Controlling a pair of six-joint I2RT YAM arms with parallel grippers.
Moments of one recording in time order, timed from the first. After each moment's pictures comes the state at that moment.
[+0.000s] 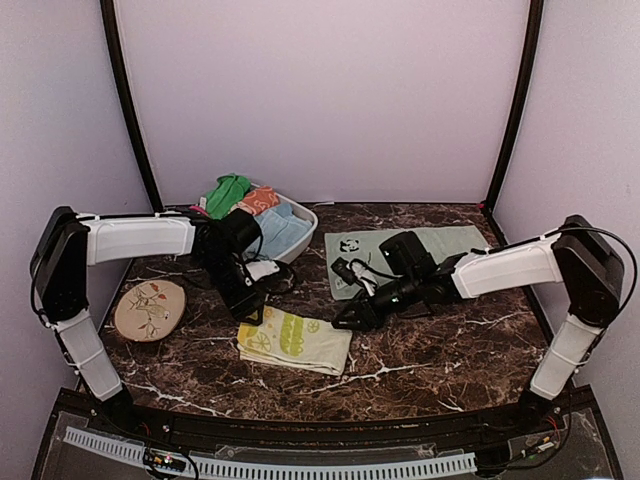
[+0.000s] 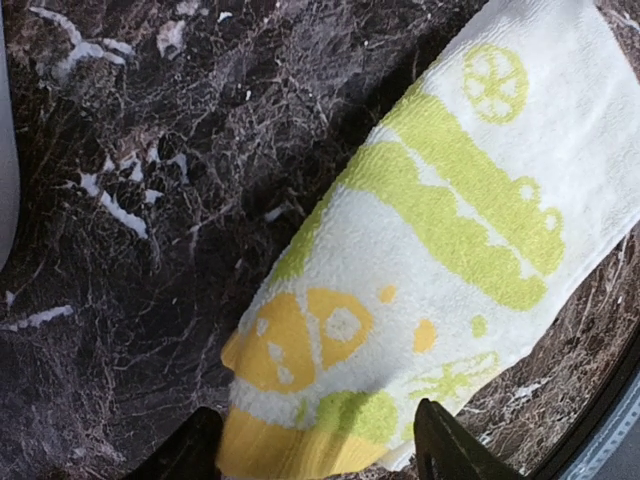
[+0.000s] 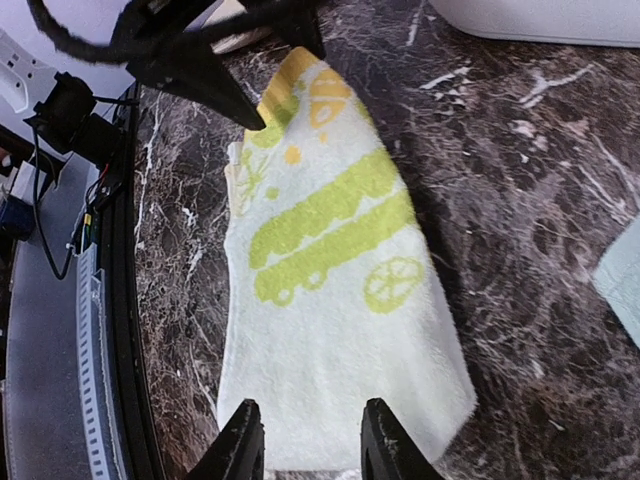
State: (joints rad) left arm -0.65 1.77 1.27 -0.88 0.18 0.33; right arm 0.78 1.70 0.92 -0.01 -0.65 0.07
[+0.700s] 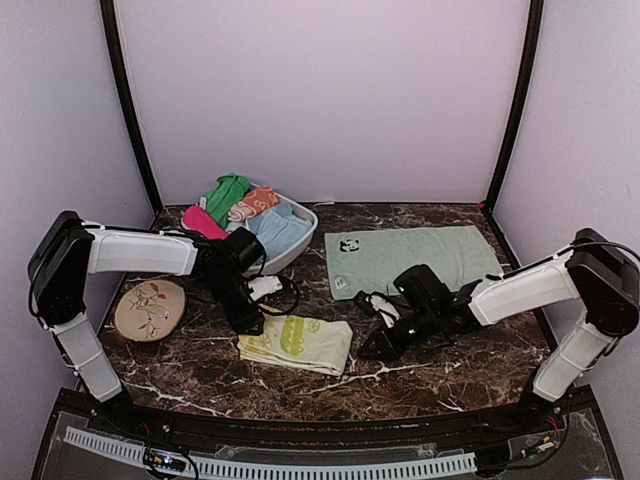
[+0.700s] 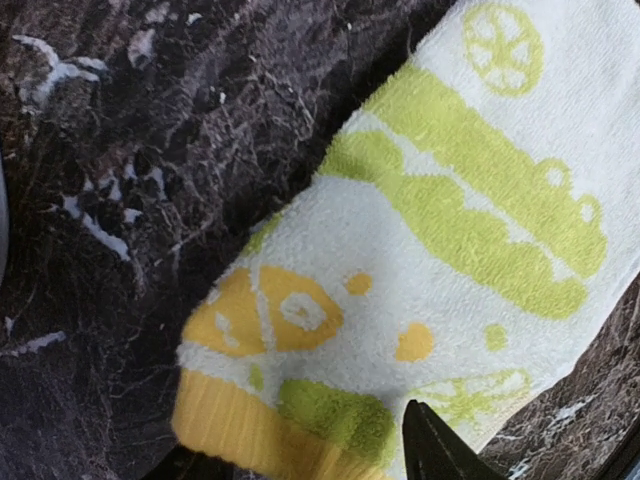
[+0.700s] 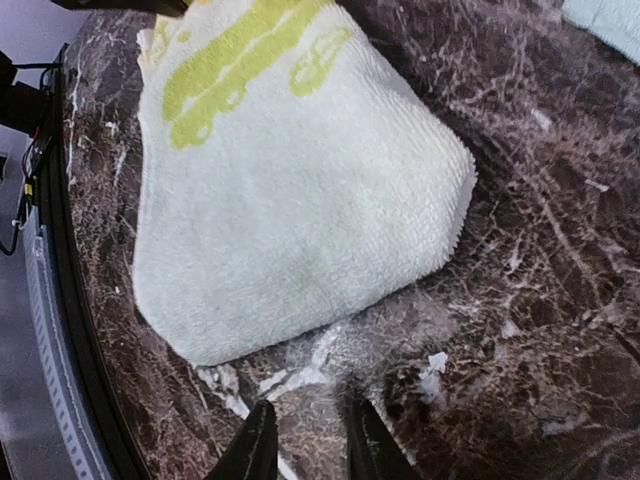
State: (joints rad) left arm -0.68 1.71 1.11 -0.69 0.11 0.37; right arm 0.86 1.63 0.68 0.04 -0.47 0.21
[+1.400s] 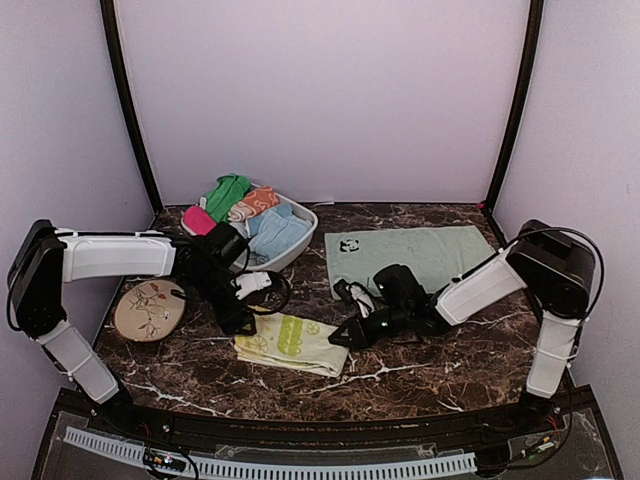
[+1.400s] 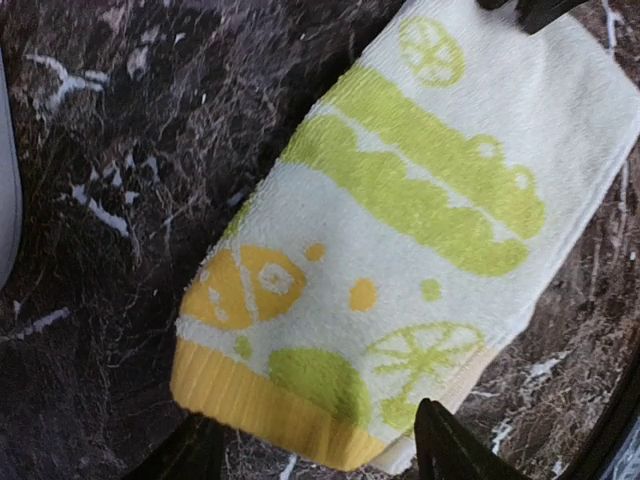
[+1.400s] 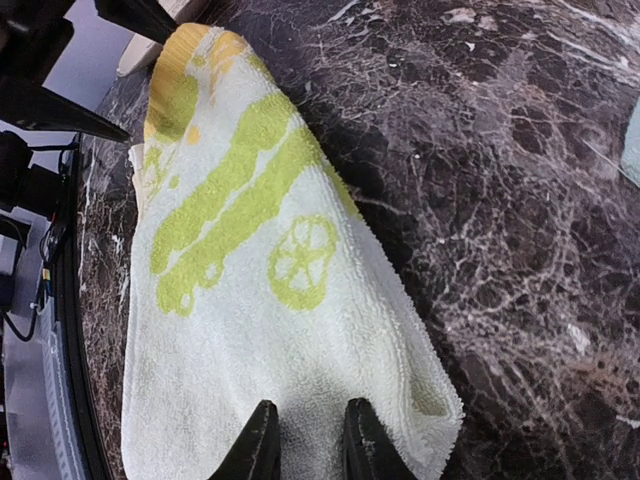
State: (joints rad) left arm -0.66 1.63 1.03 -0.68 0.16 0.42; right arm 0.86 1.88 0.80 0.35 -0.50 0.33
